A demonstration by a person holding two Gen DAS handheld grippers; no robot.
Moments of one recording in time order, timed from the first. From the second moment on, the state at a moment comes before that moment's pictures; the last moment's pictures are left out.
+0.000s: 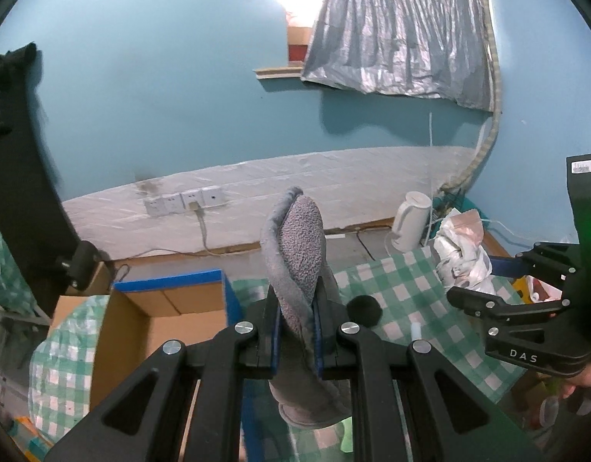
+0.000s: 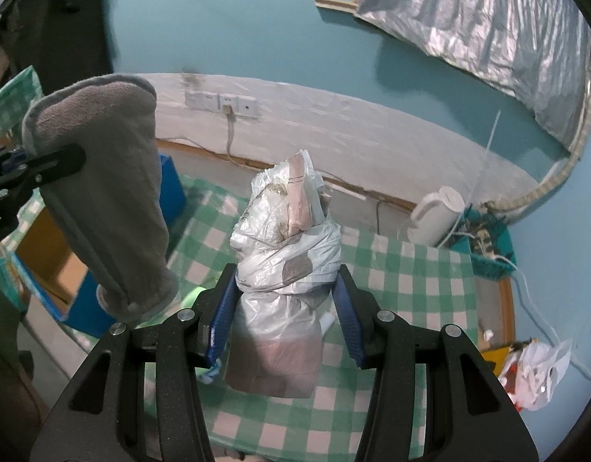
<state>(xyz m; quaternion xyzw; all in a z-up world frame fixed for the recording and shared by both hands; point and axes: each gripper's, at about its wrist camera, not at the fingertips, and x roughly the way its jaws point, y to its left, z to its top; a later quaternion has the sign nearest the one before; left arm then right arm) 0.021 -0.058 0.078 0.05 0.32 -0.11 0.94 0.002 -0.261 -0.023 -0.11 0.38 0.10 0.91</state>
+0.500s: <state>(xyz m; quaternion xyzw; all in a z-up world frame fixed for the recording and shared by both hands) 0.011 0.009 0.090 0.03 0.30 -0.06 0.95 0.005 -0.194 -0.005 -0.12 0.37 0.15 0.91</state>
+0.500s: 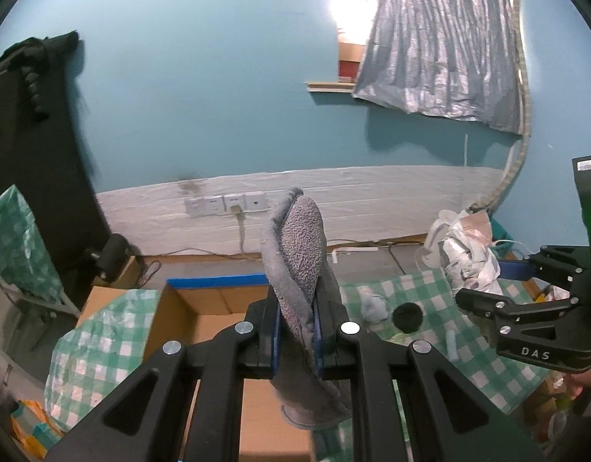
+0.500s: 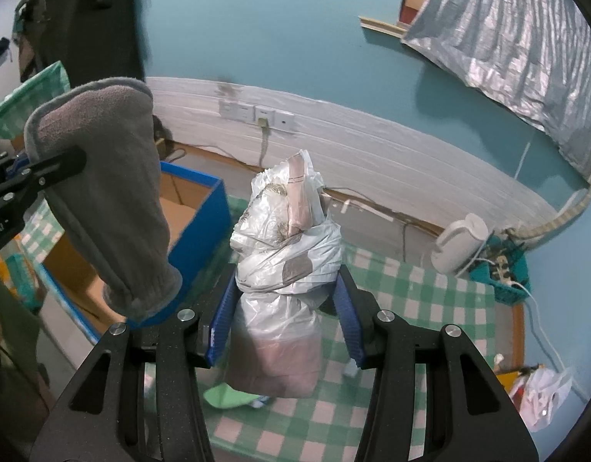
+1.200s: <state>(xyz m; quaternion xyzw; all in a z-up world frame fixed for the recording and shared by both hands) 0.017 0.102 0.056 0.02 0.33 0.02 0.94 0.025 -0.077 -0.020 -0.14 0.39 0.23 0.88</state>
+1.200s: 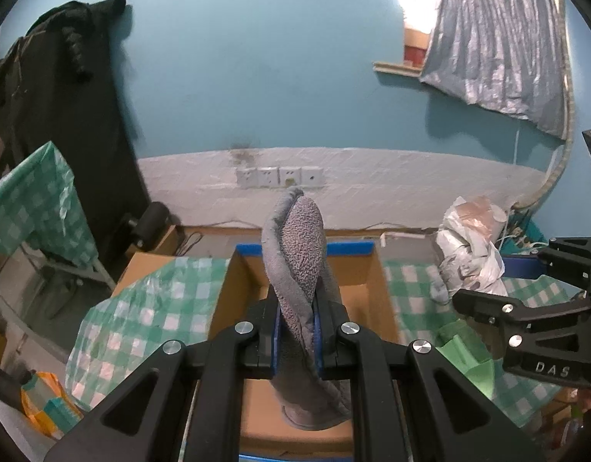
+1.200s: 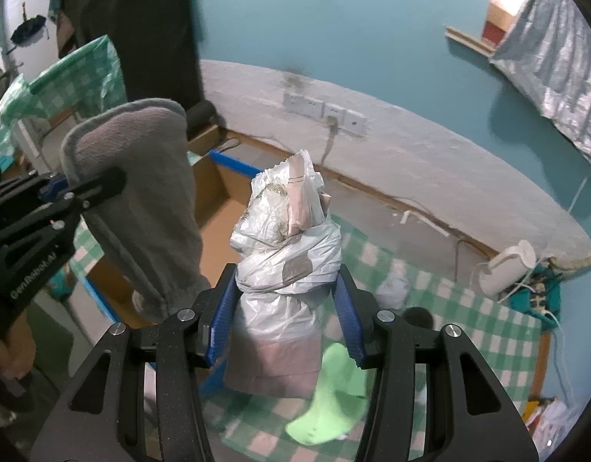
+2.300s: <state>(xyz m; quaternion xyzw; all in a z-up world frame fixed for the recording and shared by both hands) 0.032 0.122 -0.012 0.09 0.39 0.11 0.91 0.055 -0.018 -0.078 -0.16 0.44 0.23 0.85</state>
